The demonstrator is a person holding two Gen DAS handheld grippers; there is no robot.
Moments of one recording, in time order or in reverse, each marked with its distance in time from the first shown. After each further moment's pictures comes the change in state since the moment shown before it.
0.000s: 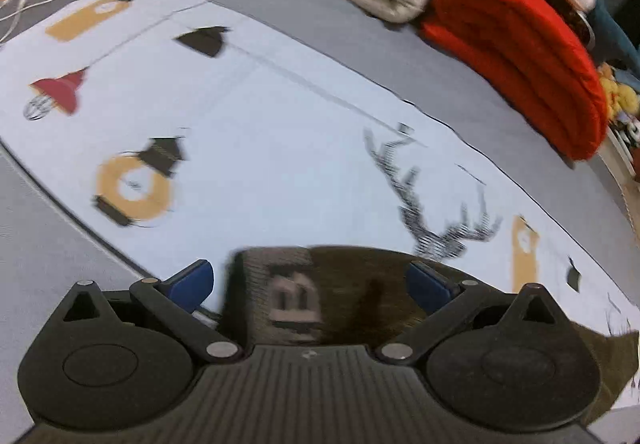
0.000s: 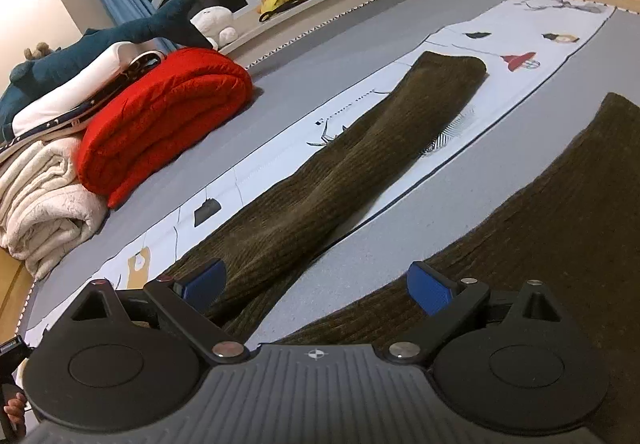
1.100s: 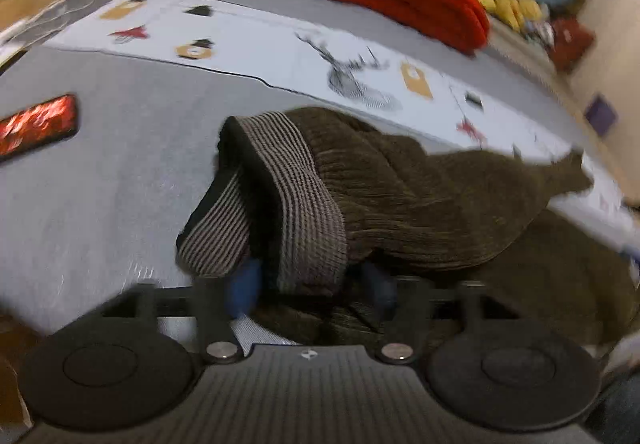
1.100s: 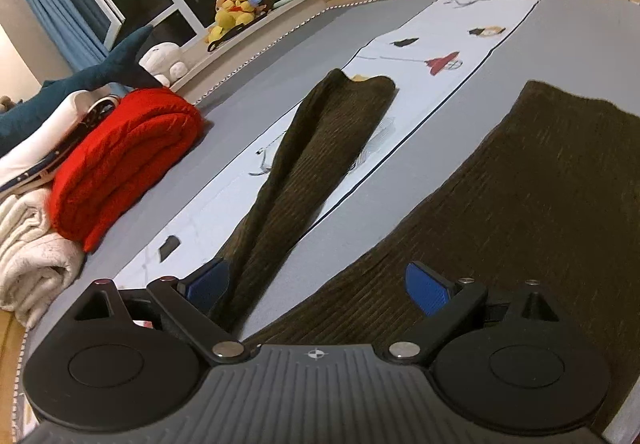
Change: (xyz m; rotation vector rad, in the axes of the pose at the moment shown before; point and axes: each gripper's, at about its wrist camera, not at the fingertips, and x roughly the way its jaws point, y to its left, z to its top) left arm -0.209 0.045 -0.249 0.235 -0.033 -0.127; right arm -0.041 -0.055 0.007 0.161 -0.037 -0.063
